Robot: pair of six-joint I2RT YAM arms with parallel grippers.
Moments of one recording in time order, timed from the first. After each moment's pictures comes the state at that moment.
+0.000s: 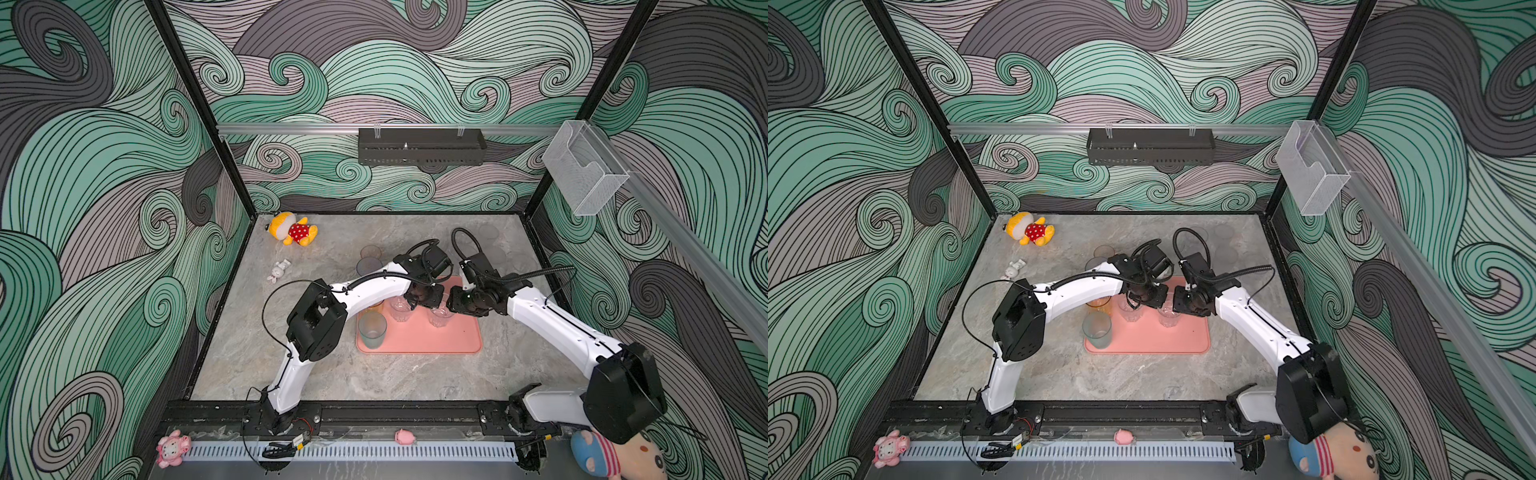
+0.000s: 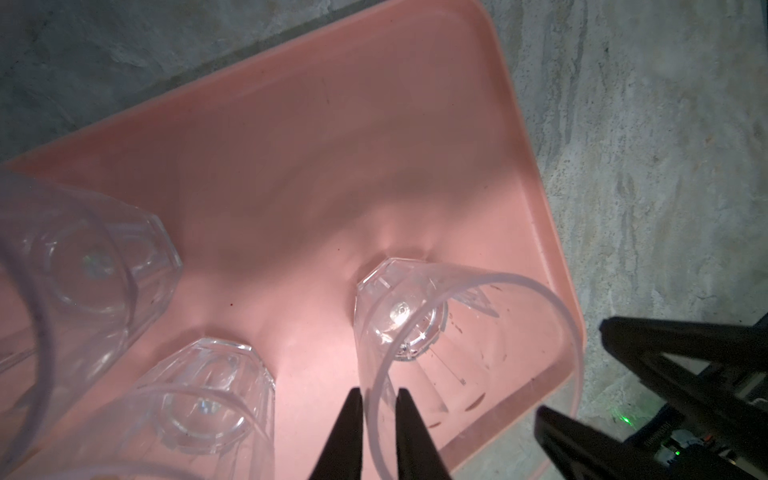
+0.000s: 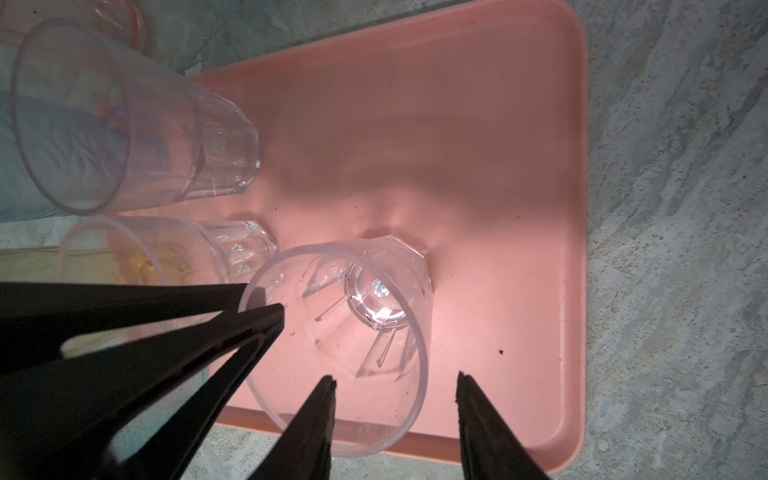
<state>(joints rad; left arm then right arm) -0.91 2.08 1.76 -0.83 0.08 -0.50 0.44 1.35 0.95 -0.77 -0.06 0.53</state>
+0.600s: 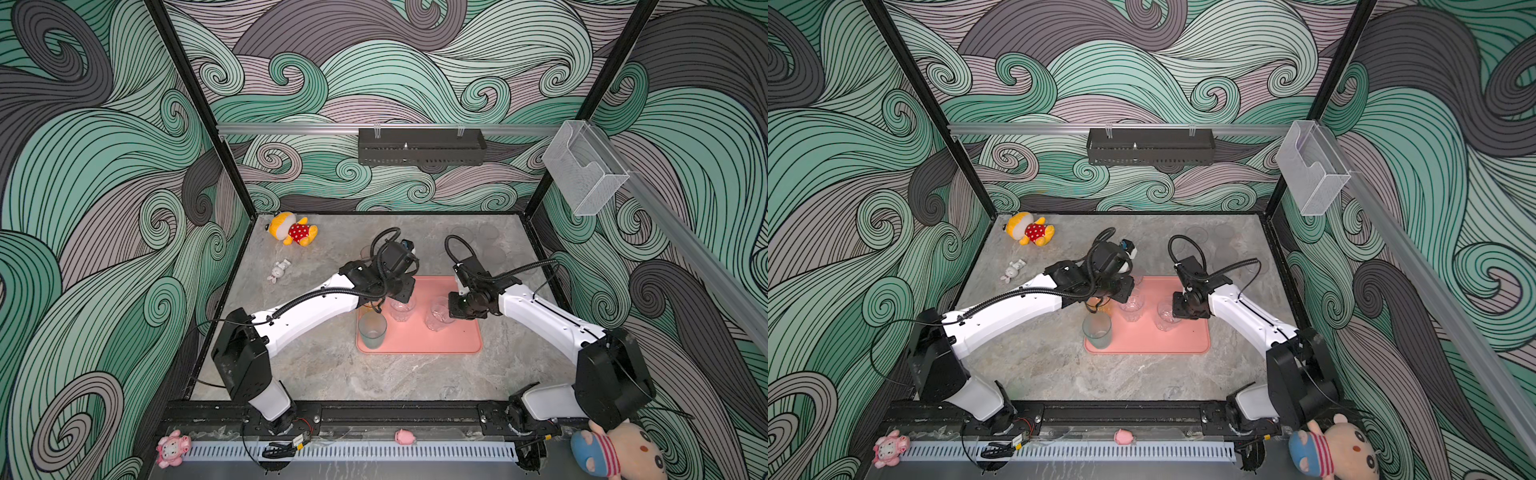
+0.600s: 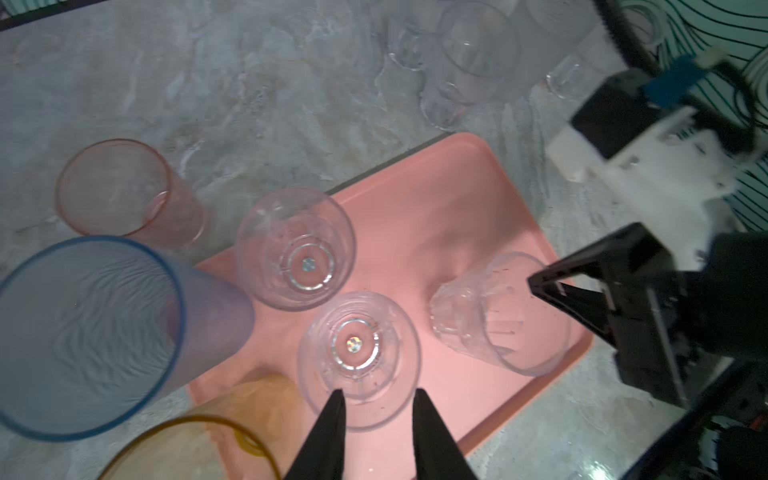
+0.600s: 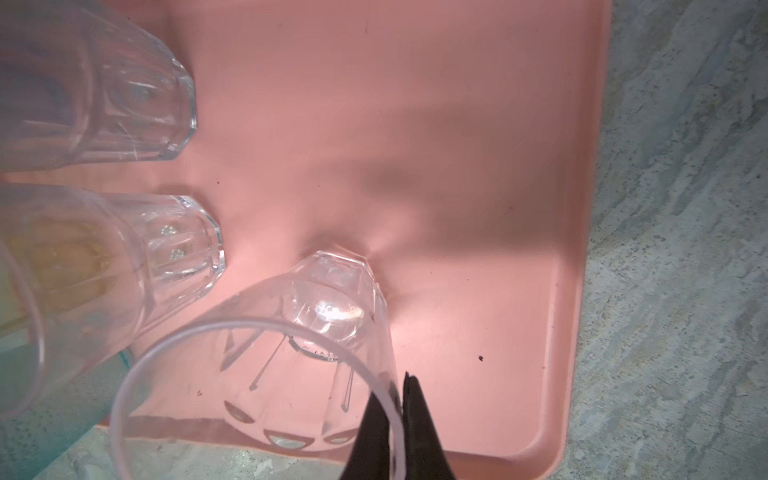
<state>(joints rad) -0.82 1.56 1.34 -0.65 -0.15 -0.35 0.48 1.40 0.94 -0.80 -0.02 0.45</state>
